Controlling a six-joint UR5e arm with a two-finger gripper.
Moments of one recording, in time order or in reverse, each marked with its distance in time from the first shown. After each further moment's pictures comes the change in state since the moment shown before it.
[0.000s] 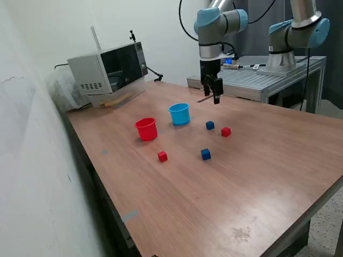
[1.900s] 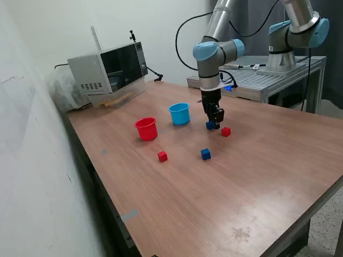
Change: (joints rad) arm 0.003 0.211 -0.029 -0.125 0.029 -0.061
